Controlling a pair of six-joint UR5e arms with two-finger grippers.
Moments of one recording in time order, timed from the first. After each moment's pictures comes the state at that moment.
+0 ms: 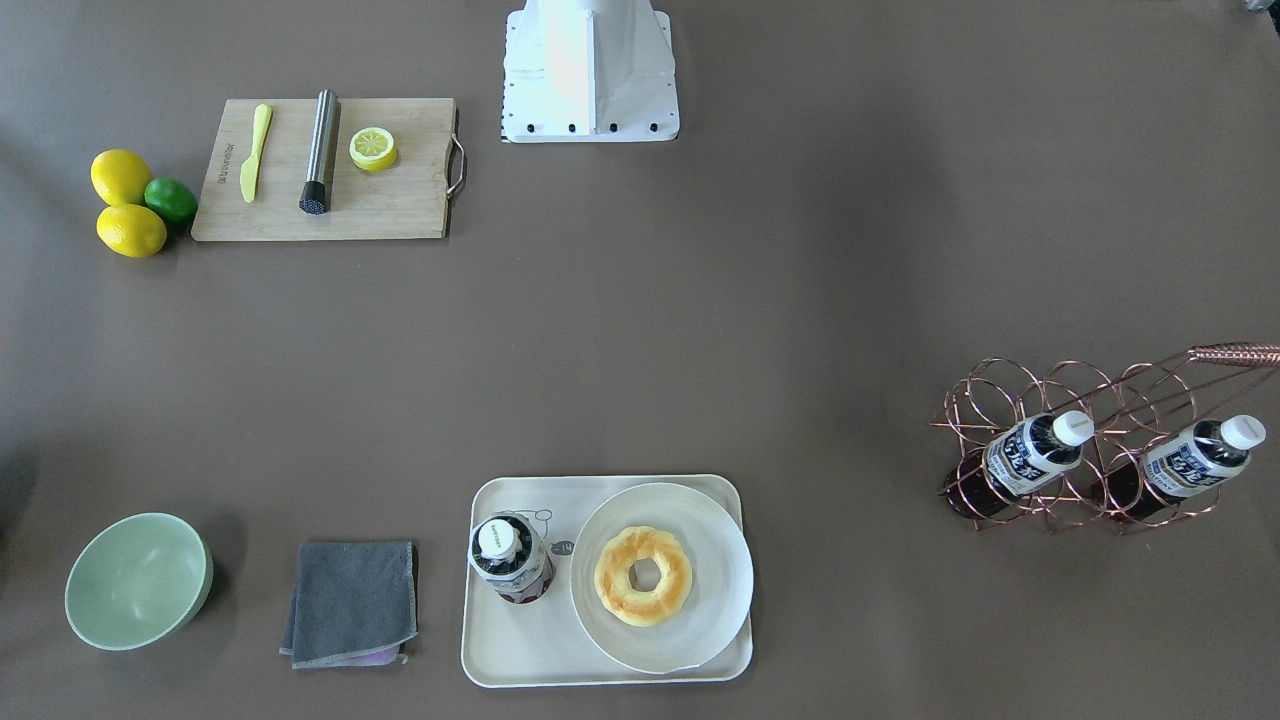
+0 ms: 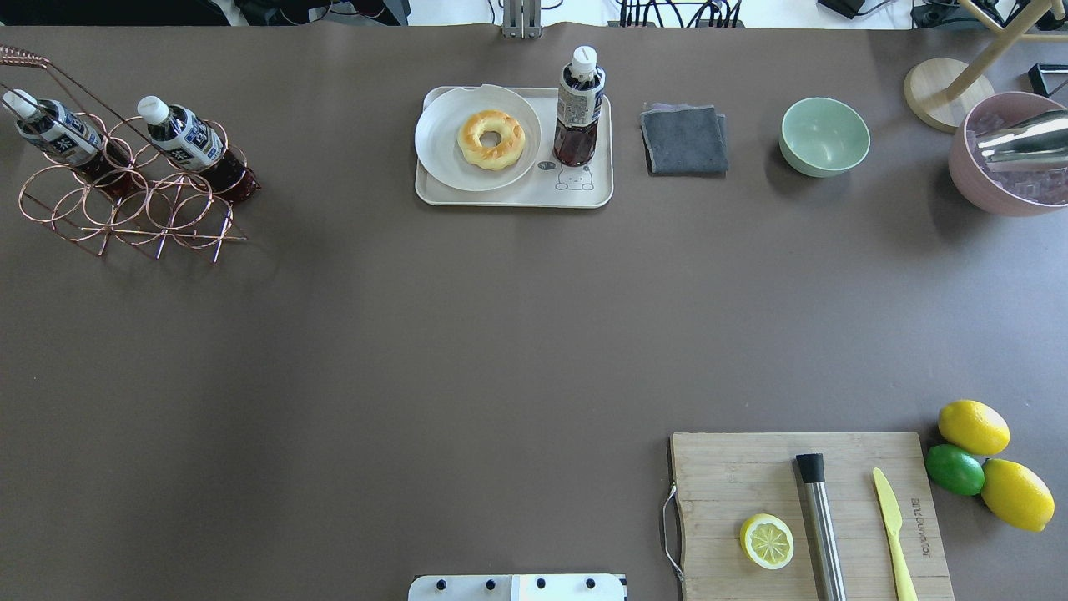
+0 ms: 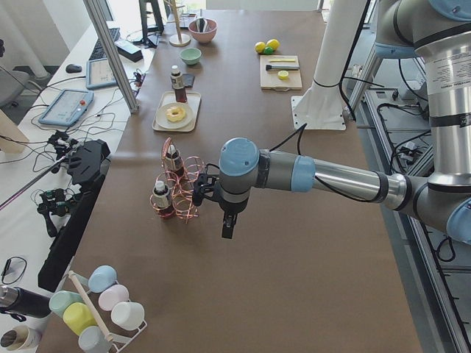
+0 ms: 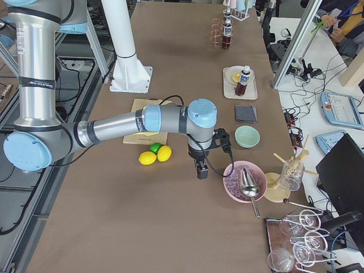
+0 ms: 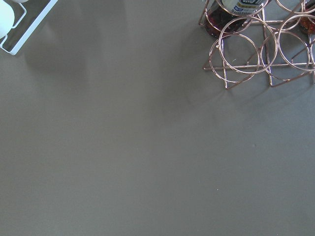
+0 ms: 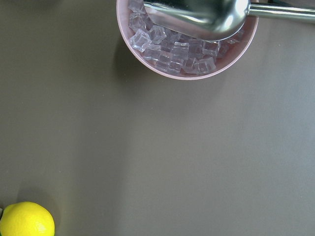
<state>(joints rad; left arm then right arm) -1.62 -1.35 -1.98 -1.48 -2.39 0.08 1.61 -1.63 1.90 -1.85 2.31 -0.33</state>
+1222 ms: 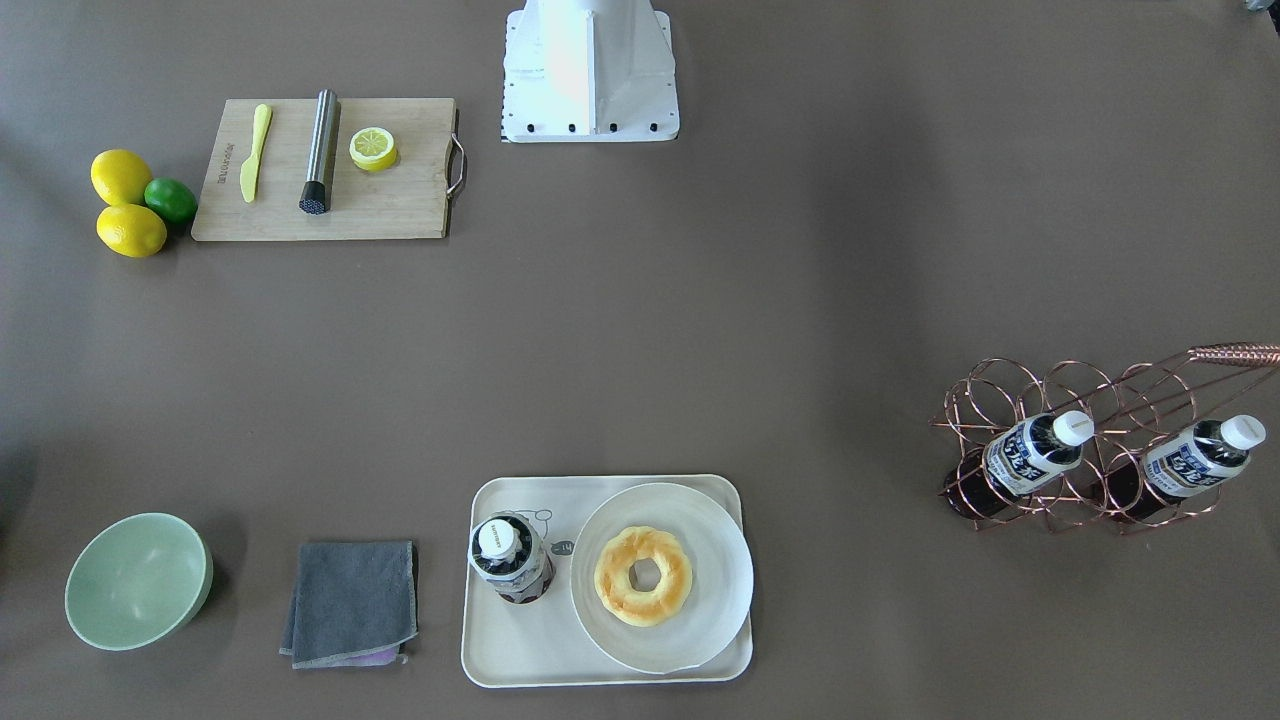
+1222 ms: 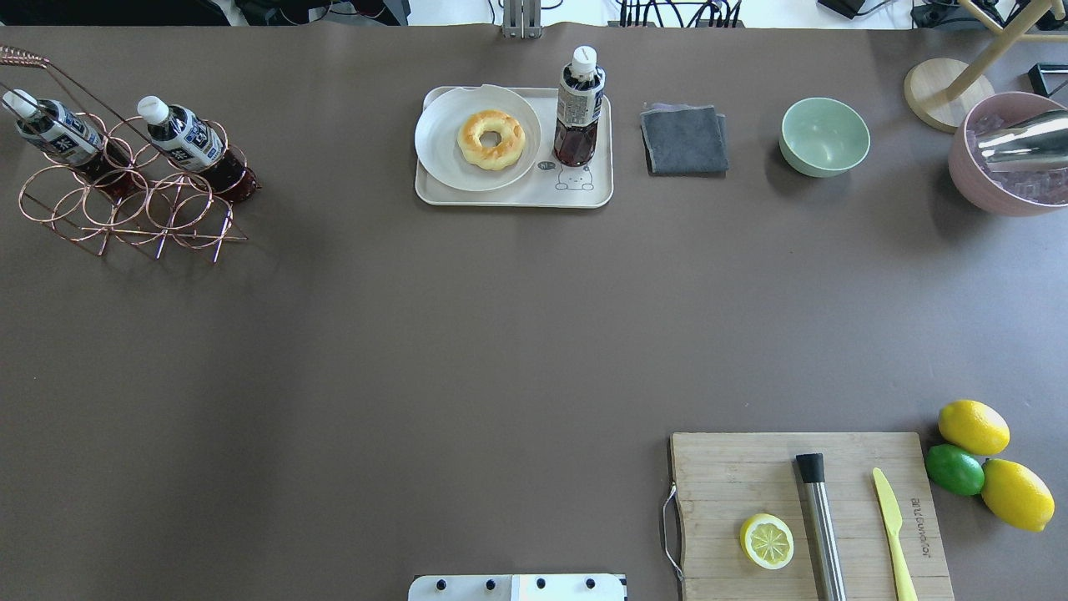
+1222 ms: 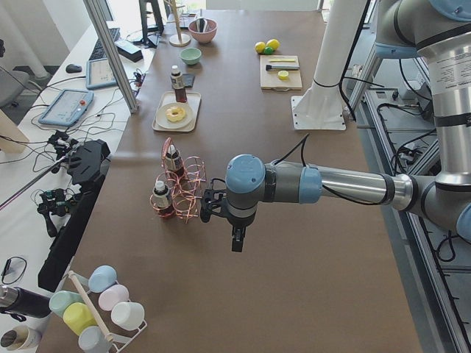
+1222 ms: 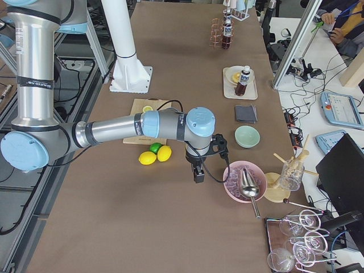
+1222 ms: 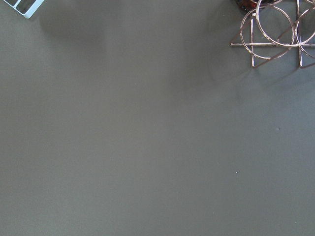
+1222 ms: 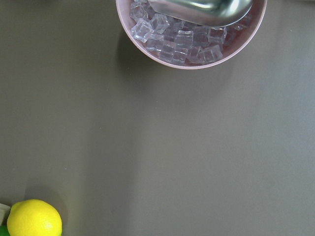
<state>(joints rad) -1.63 -1.31 -1.95 -1.48 -2.39 0.08 1.61 -1.65 1.87 -1.84 2.36 -0.33</state>
